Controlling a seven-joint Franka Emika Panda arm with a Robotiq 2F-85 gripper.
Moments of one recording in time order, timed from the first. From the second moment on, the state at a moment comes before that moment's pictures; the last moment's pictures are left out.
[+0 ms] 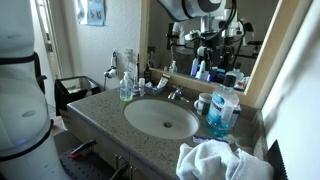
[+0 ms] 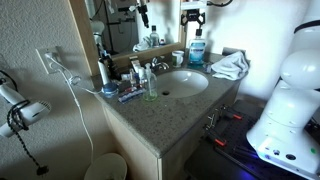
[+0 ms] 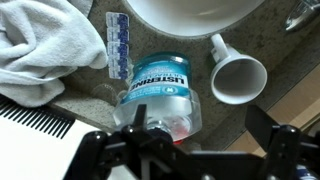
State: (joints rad) arm -0.19 0.10 -0.24 -1.80 -0.16 2.03 0.73
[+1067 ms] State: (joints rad) arm -0.23 0.17 -0.29 -1.74 -0.18 2.09 0.88
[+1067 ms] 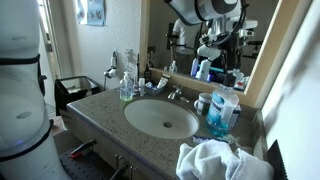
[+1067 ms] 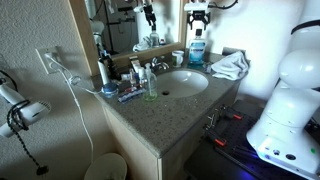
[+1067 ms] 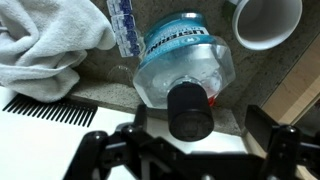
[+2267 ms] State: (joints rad) arm -0.22 0.20 -0.31 -1.66 -0.22 2.09 0.89
